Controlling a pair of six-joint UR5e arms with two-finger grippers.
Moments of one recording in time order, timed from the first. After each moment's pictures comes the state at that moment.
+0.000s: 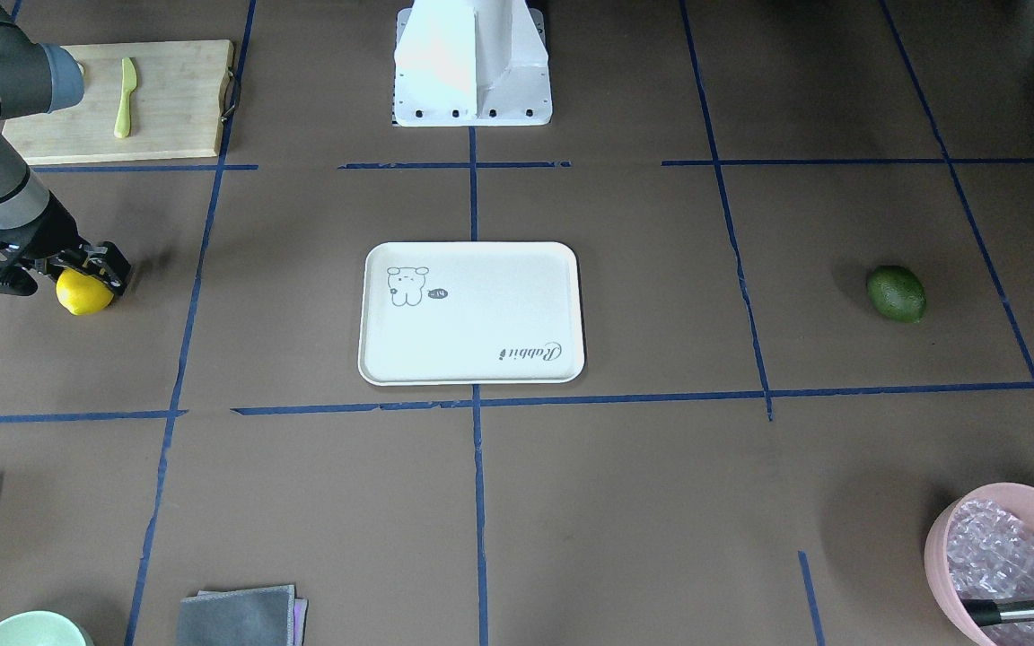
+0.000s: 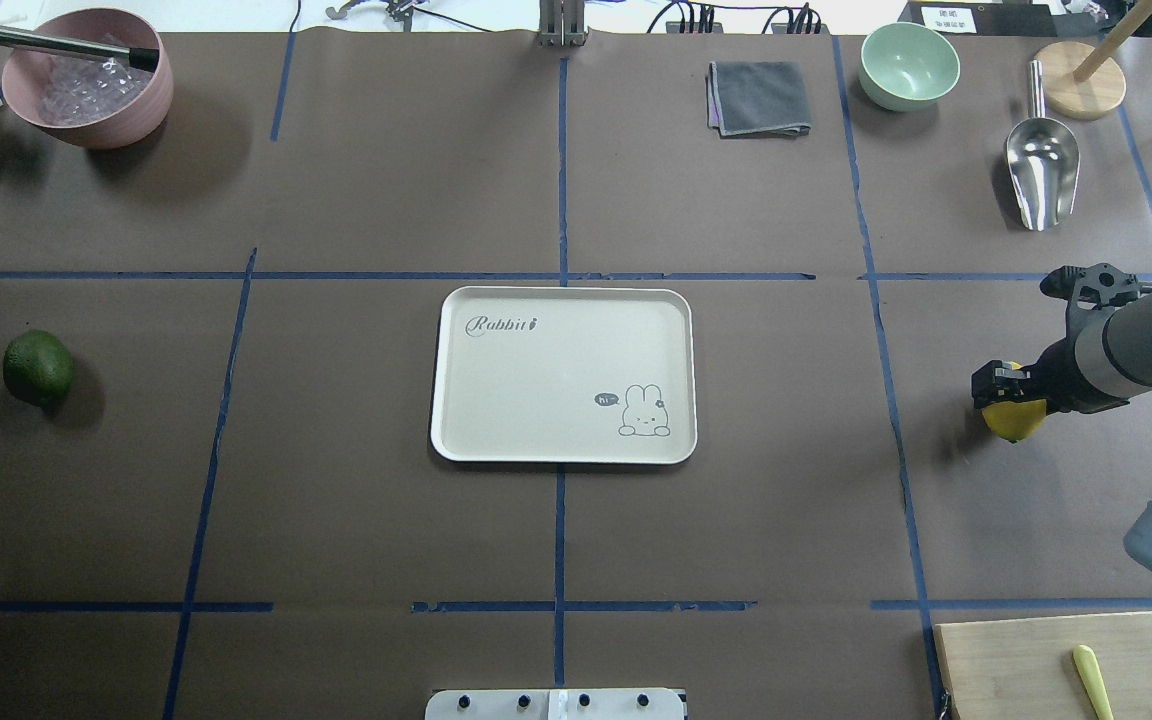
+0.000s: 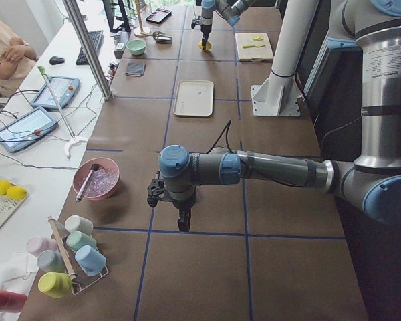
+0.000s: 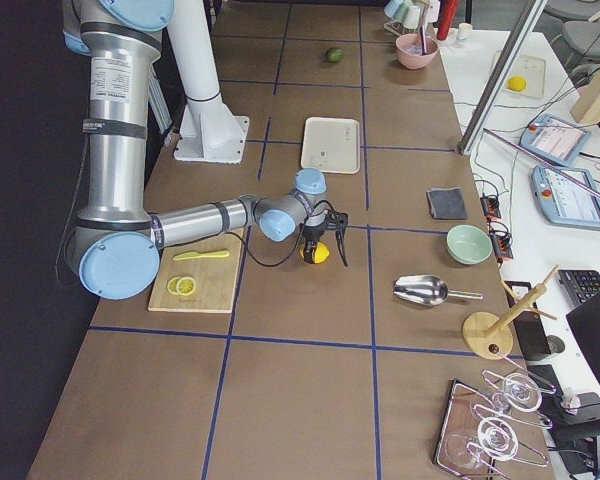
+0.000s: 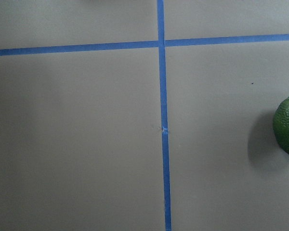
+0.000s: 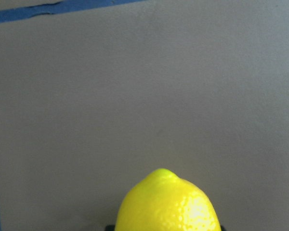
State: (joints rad) left arm -1.53 -1.47 -1.78 -1.41 -2.33 0.05; right arm 0.80 -1.65 1.79 -1.09 2.02 1.12
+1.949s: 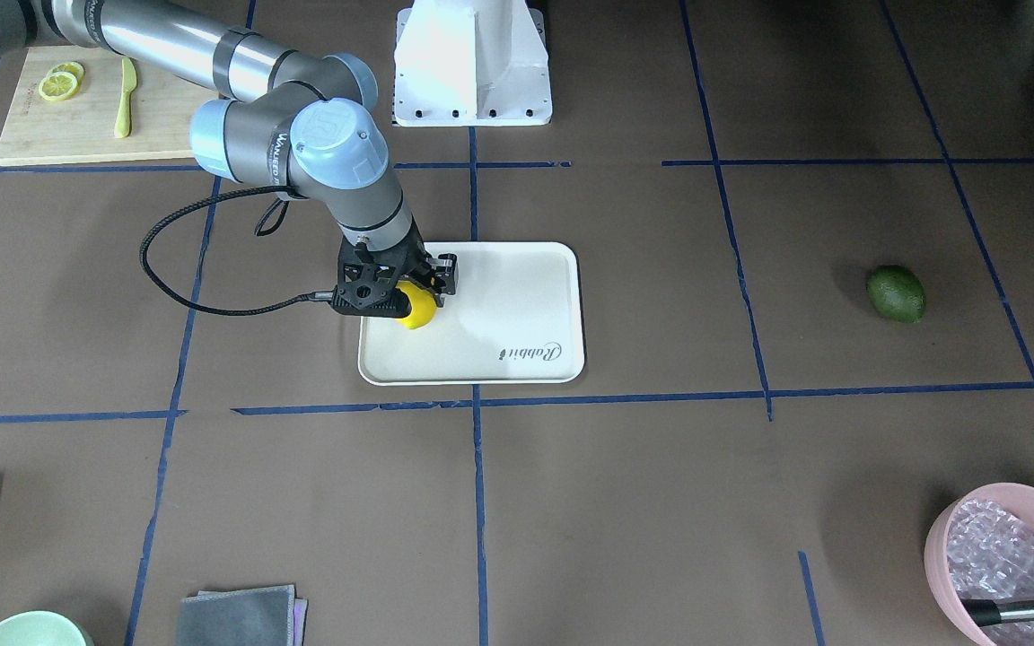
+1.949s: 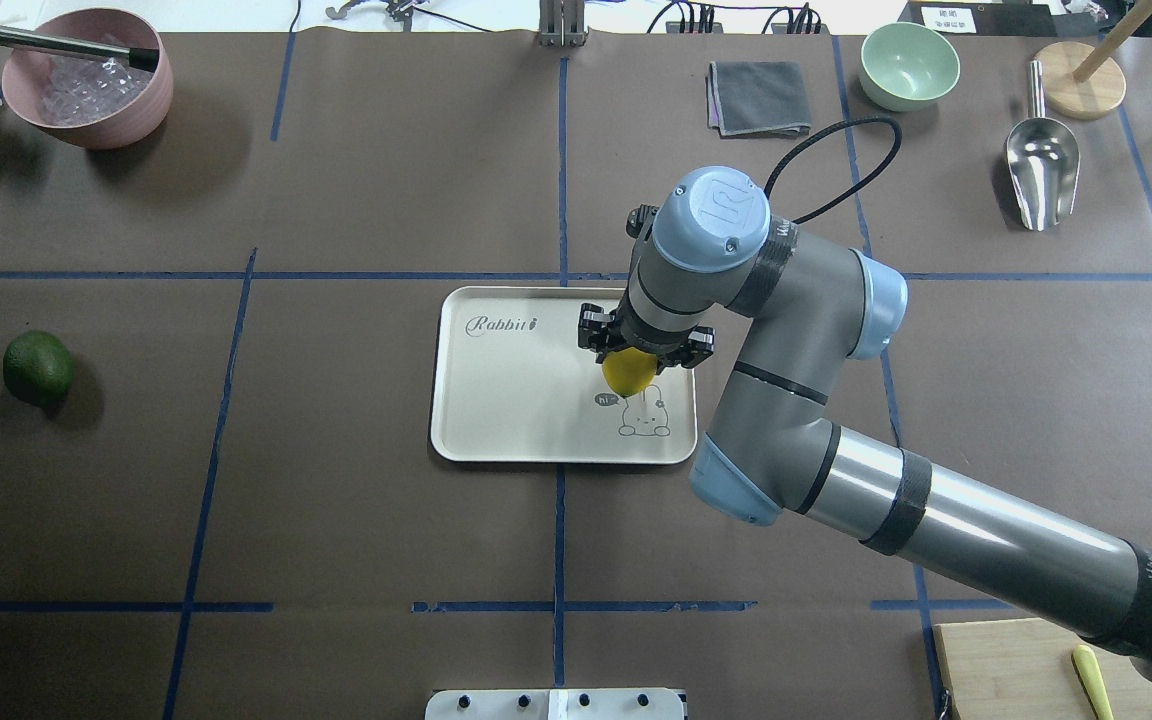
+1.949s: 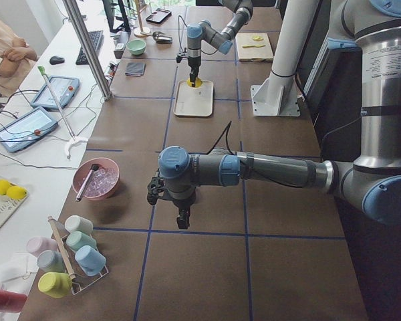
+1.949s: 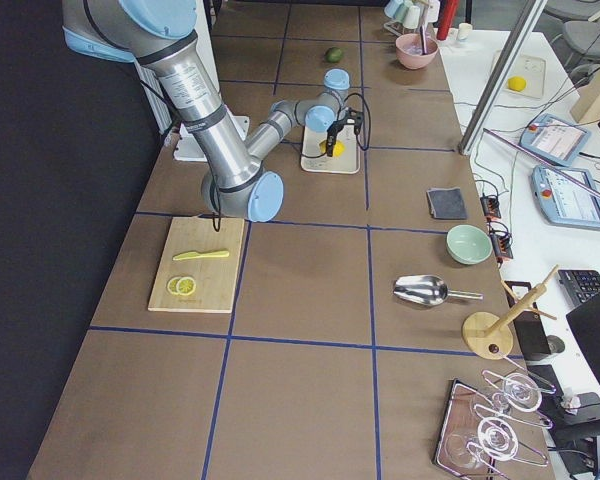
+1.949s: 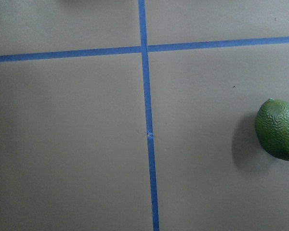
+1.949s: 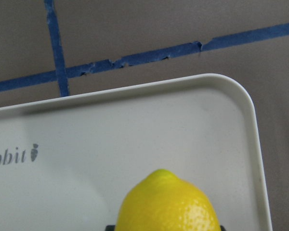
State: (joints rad) left arm -1.53 -1.47 -1.78 -1.44 -2.37 0.06; right arm 0.57 -0.88 1.52 -1.39 1.98 1.36
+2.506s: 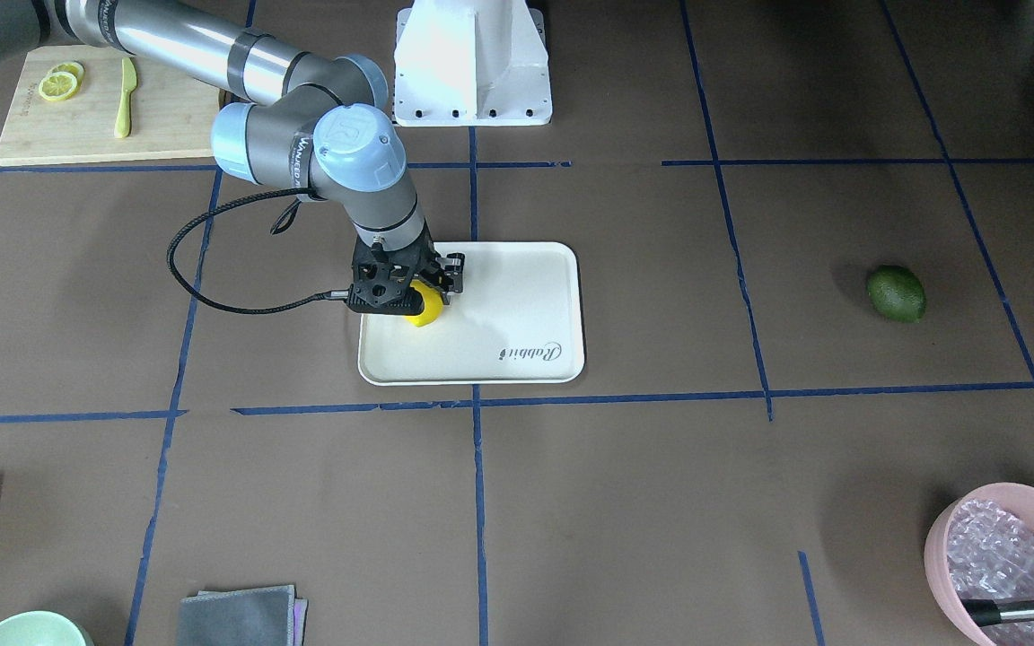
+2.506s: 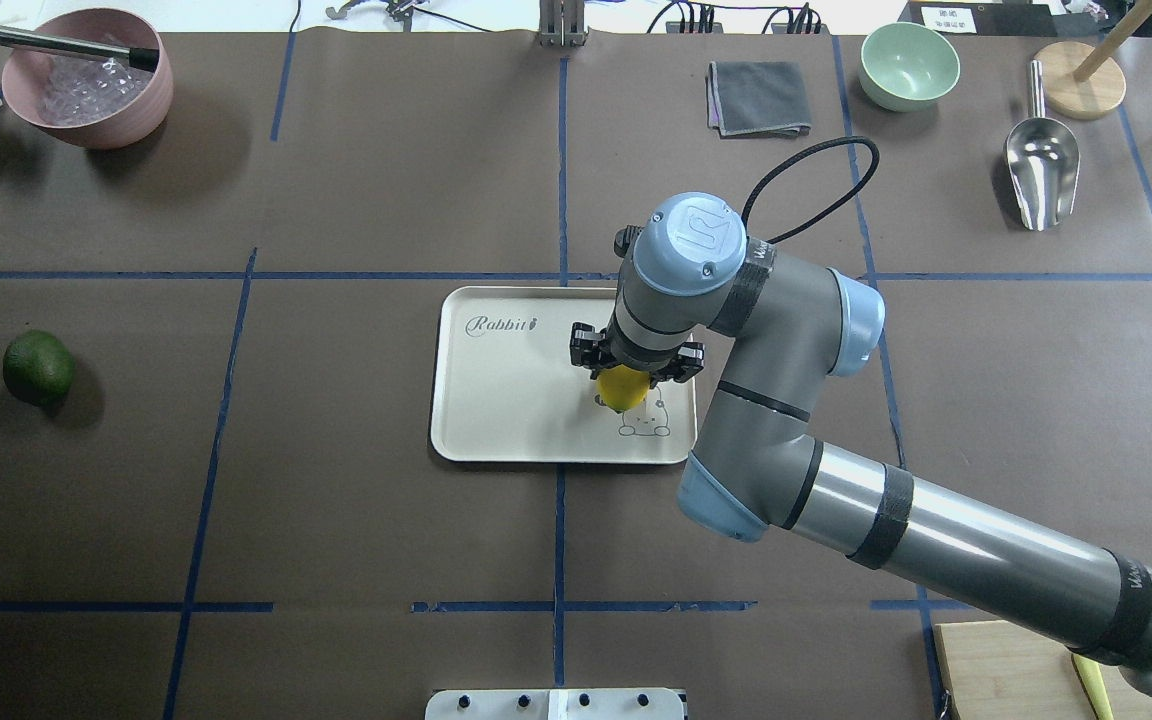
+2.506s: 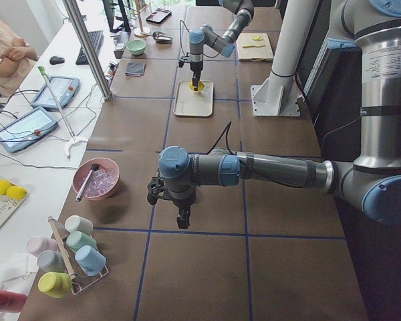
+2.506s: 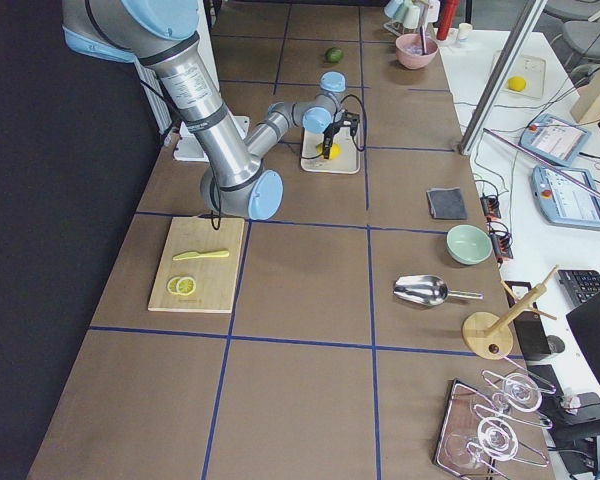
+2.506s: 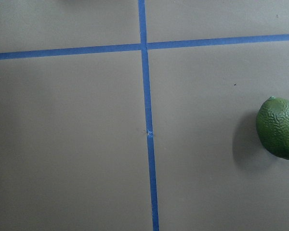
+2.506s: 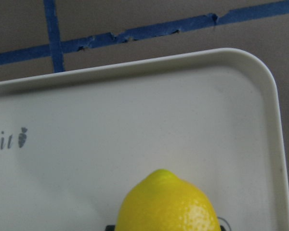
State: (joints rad) left arm -1.53 -1.47 -1.78 -1.44 -2.37 0.06; right arm 0.55 -0.87 1.49 -1.39 1.96 1.35
